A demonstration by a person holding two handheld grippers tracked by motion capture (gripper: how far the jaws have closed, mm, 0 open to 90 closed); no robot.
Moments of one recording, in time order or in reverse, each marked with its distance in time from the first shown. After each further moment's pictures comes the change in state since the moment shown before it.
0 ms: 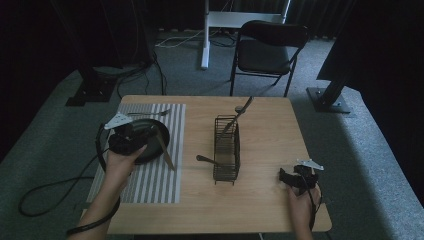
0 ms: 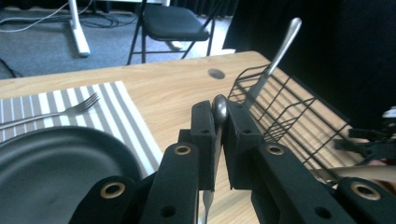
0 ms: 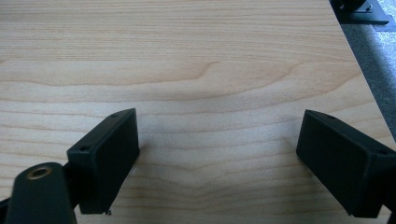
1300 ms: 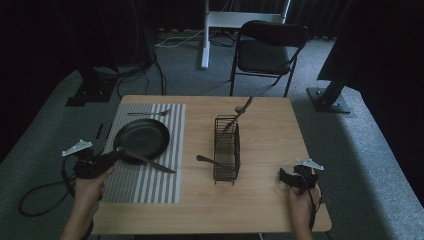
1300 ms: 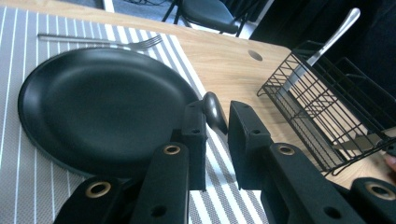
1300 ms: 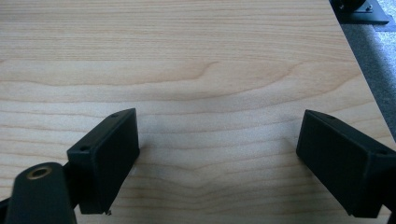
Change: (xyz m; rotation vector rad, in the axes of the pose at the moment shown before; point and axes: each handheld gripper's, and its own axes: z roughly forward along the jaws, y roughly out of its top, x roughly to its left) left arm 0.082 -0.087 -0.057 -0.024 0.029 -0.240; right arm 0.000 0.000 0.000 0.000 0.000 0.001
